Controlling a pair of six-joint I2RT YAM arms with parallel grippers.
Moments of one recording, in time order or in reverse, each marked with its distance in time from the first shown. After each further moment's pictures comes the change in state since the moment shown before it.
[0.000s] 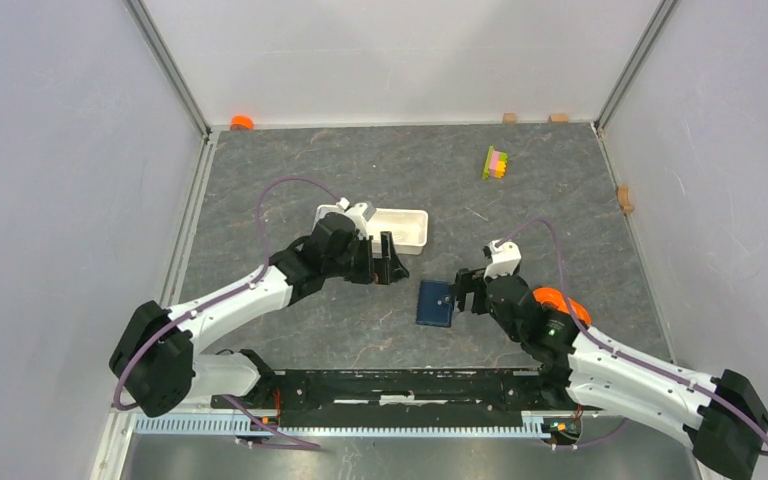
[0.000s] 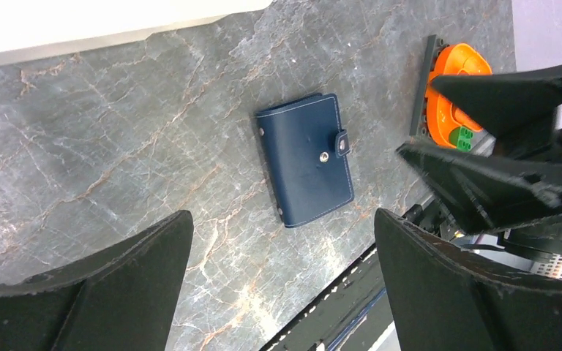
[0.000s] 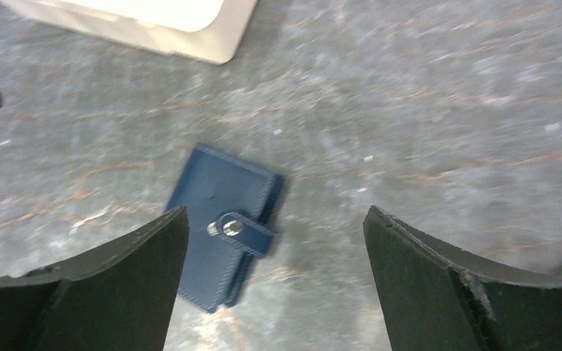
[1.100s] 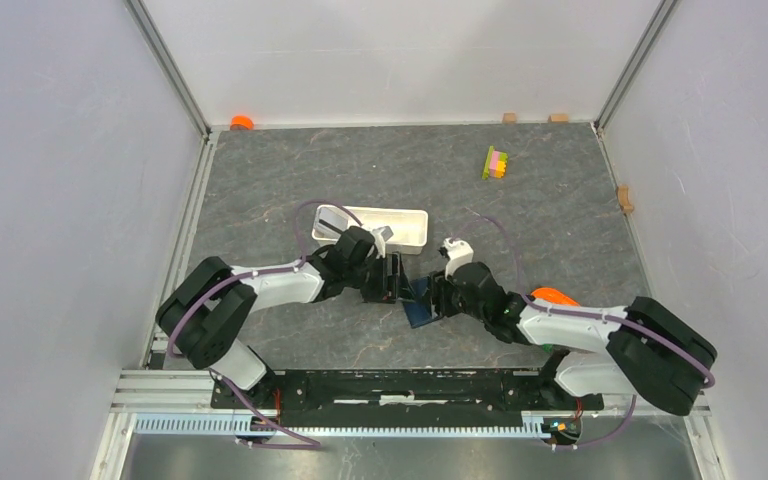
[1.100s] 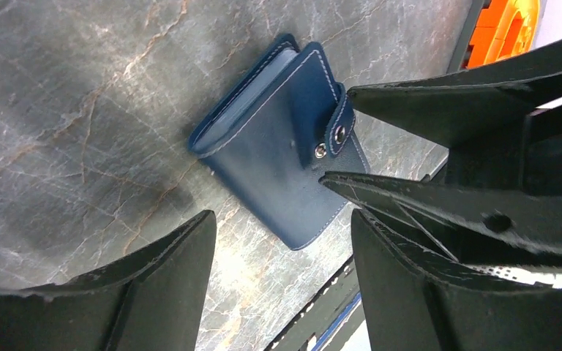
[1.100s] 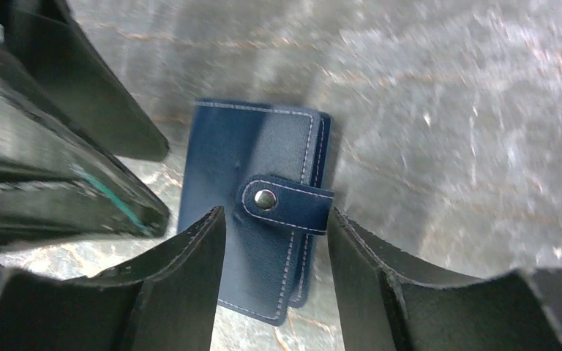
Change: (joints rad) left arm -0.013 0.310 -0.025 0.173 0.192 -0.090; right arm -0.035 0.501 0.010 0.372 -0.368 0.057
